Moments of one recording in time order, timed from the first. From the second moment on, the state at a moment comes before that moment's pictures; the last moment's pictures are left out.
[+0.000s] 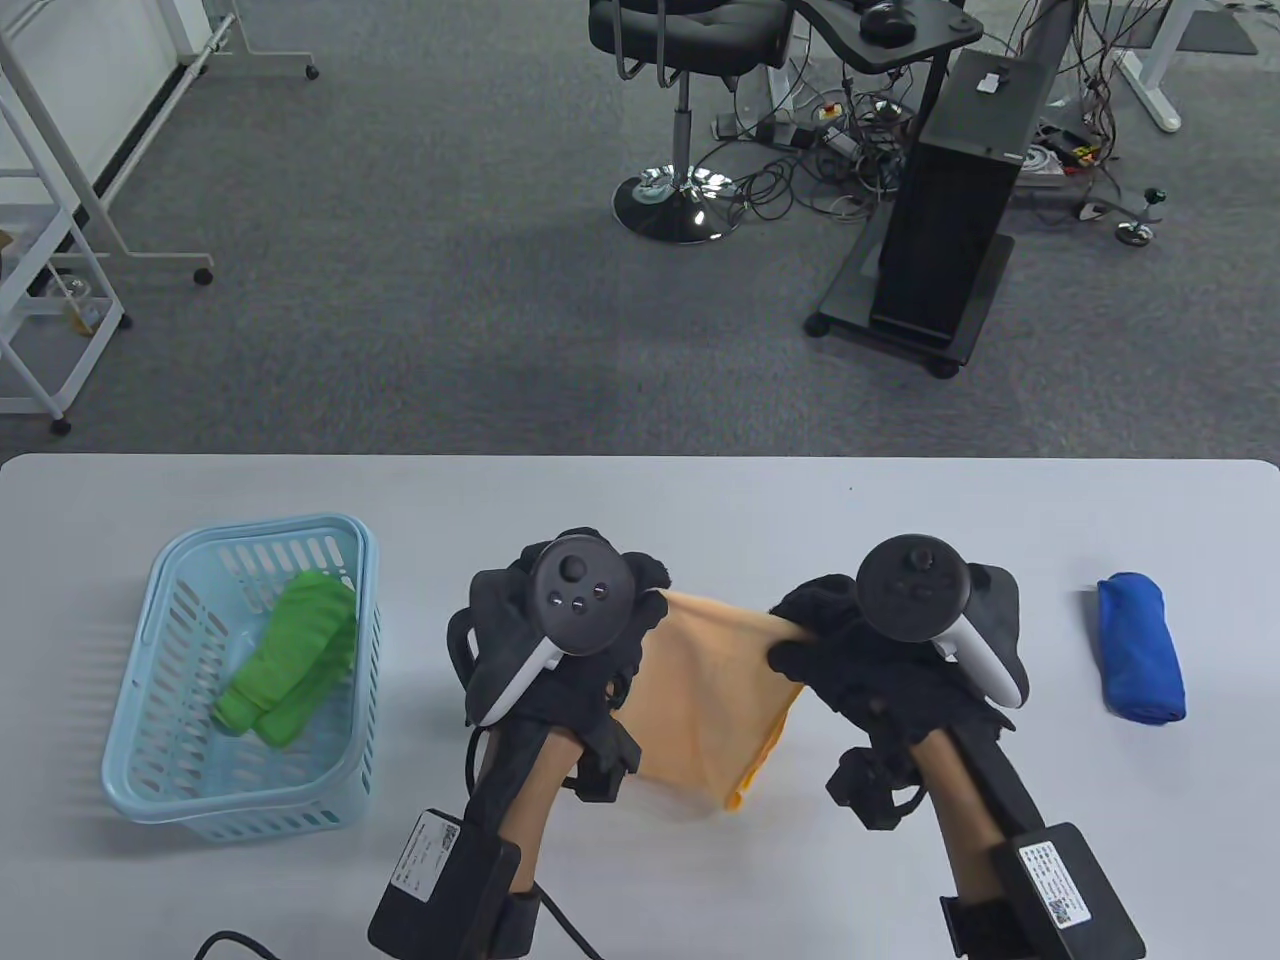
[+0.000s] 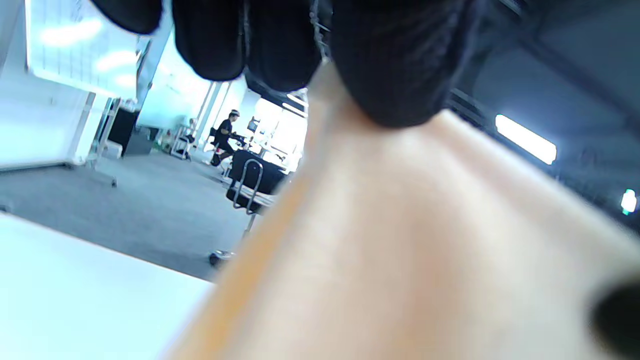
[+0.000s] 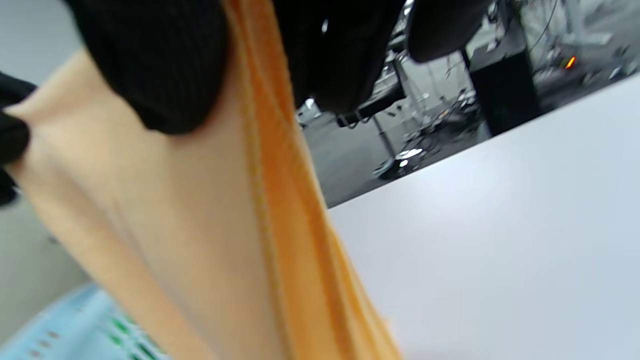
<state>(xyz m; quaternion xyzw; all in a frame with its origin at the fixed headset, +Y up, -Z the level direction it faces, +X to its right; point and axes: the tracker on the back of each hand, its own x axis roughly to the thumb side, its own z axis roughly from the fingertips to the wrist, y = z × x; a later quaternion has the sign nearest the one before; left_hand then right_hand) -0.083 -0.536 -0.314 0.05 -0.07 0.17 0.98 0.162 -0.559 -0.324 0.06 0.07 0.97 0.24</state>
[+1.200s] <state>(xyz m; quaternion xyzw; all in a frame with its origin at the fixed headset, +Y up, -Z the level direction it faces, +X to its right) -0.074 -0.729 -0.287 -0.08 -0.15 0.16 0.97 0.172 -0.737 -0.301 0.07 0.07 0.97 0.23</state>
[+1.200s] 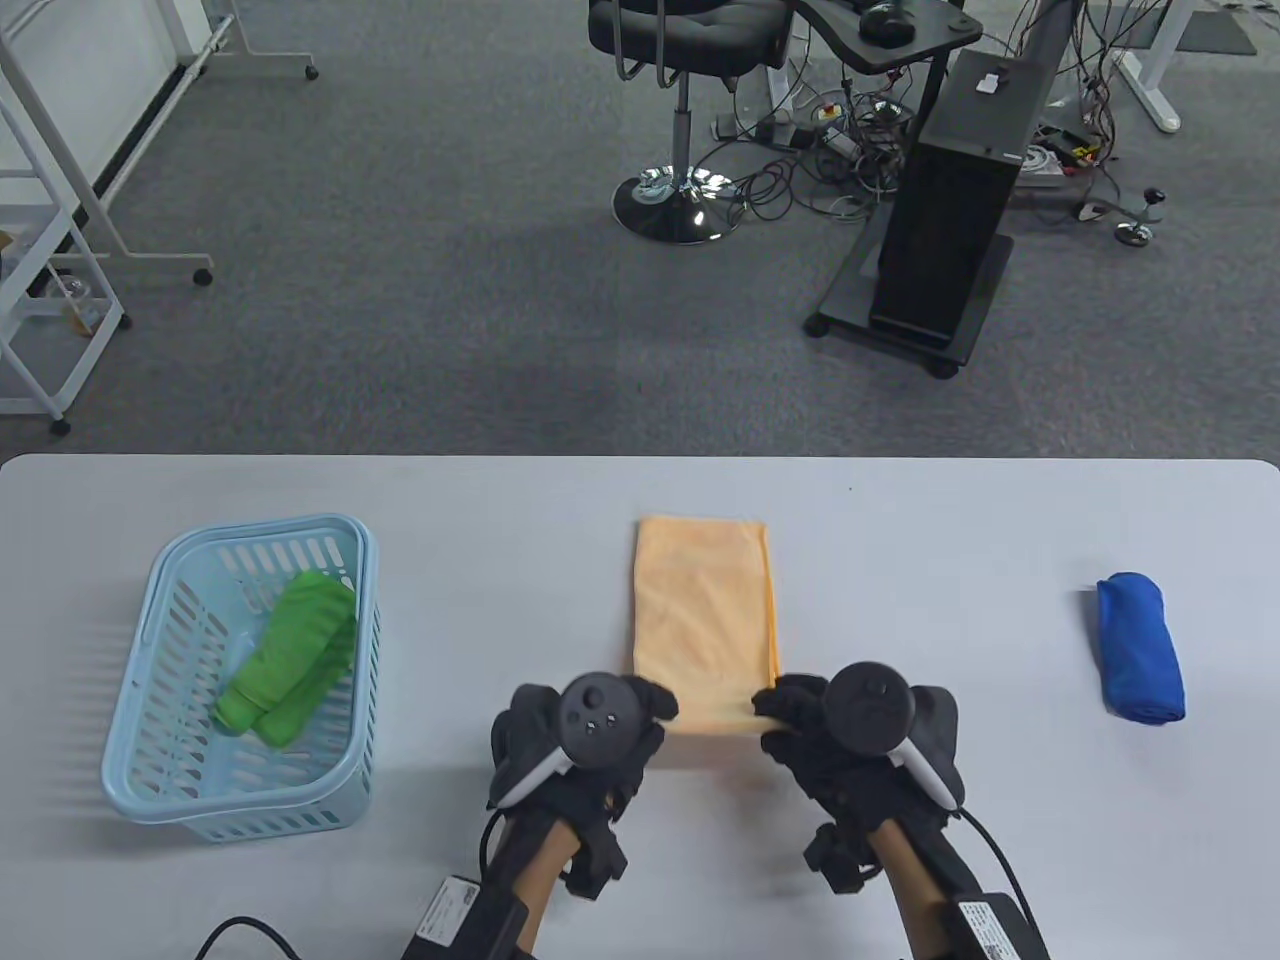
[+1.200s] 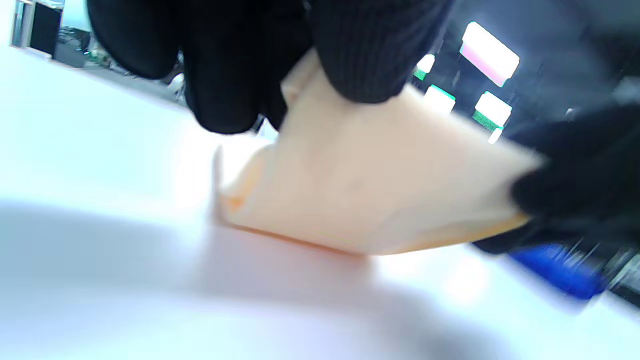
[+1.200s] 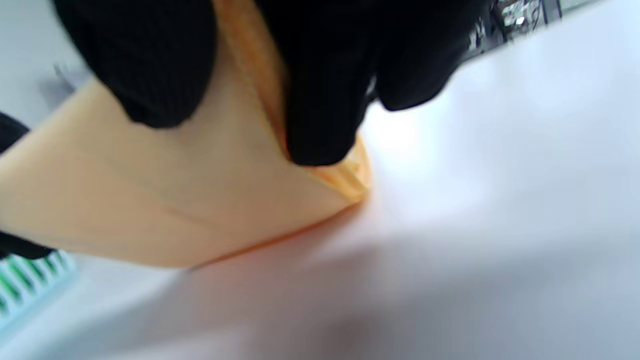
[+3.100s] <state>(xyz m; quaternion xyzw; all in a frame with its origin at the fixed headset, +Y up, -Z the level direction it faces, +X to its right) -0.062 -0.771 -0.262 -0.11 -0.05 0.04 0.99 0.165 -0.771 -0.265 0.13 0.13 0.98 0.05</state>
